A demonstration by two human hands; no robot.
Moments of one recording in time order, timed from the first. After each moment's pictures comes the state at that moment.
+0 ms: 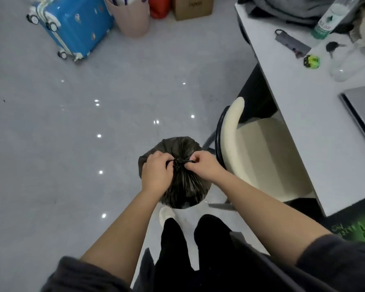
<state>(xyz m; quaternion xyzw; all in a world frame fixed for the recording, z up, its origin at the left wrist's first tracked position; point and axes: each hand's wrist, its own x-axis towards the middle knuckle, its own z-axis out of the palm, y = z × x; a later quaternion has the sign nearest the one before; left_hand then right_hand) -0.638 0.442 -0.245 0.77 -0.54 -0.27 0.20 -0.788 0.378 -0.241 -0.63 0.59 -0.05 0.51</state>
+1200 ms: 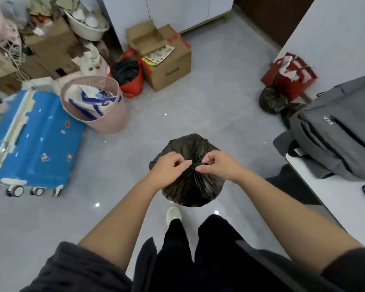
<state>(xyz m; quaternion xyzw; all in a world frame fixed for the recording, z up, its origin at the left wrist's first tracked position) -0.375 -0.421 -0.225 0.56 -0.70 -0.44 0.08 -0.575 -0.407 -0.229 -0.57 0.63 -0.13 0.51</state>
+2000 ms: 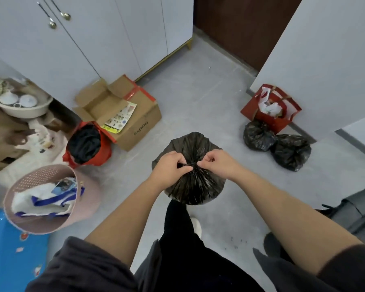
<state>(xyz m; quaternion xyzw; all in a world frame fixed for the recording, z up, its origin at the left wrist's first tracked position) -0.590 -0.907 -0.252 0.48 -0.79 -0.39 0.03 -0.777 -0.855 -0.241 -0.50 0.71 -0.14 0.48</state>
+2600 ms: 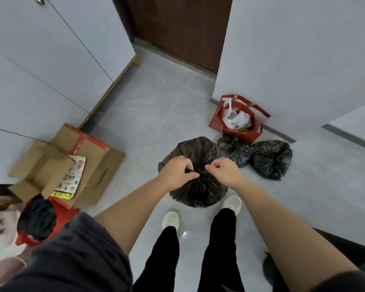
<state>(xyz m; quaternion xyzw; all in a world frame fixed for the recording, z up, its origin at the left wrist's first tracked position) -0.922 -1.076 -0.319 0.35 -0.85 -0.37 -0.12 -1.074 -0.969 -0.327 -0.36 0.79 -0.18 0.46</state>
